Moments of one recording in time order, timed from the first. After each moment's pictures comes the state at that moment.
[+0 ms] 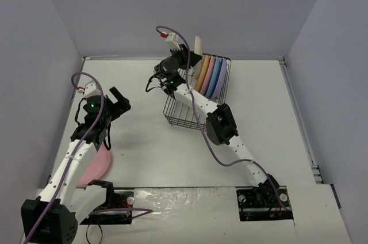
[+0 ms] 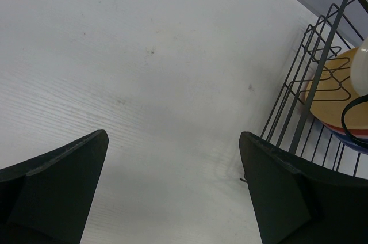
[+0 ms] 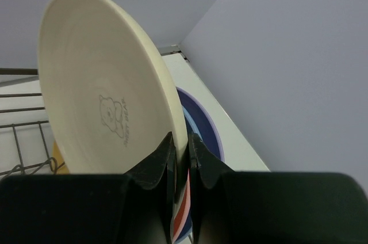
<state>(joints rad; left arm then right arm) -0.14 0.96 0.74 -0.26 -0.16 -0.61 0.74 2.68 2.49 0.85 1.56 -1.28</state>
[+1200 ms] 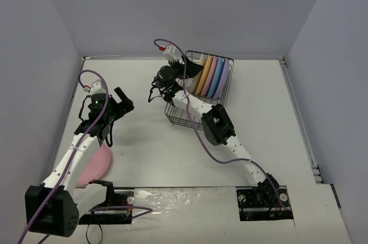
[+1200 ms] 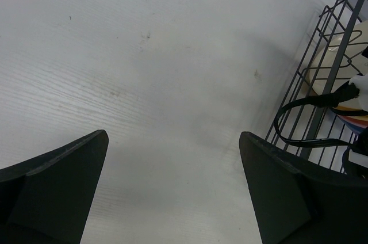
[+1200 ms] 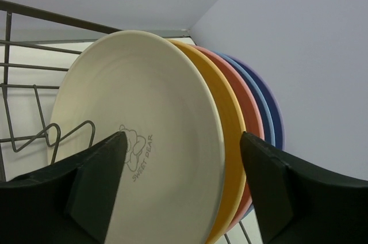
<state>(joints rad) -0.13 1.05 0.74 -0.23 -0.11 -0.61 0.75 2.75 2.39 0.81 1.56 -1.14</state>
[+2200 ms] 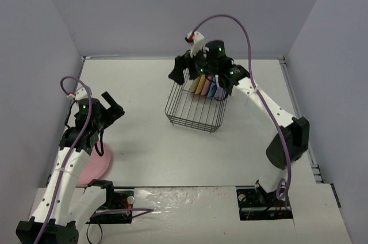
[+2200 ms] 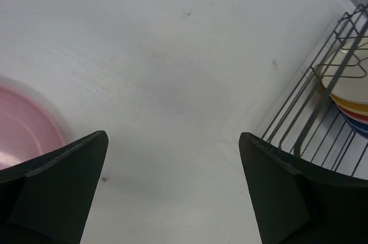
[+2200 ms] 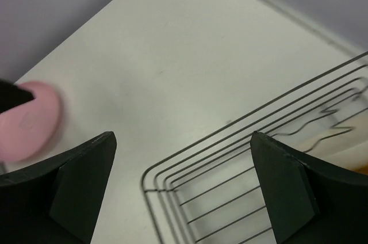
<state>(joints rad) -0.11 0.86 0.86 -0.59 -0.15 -0.66 0.55 1.74 1.70 -0.29 -0.35 0.09</state>
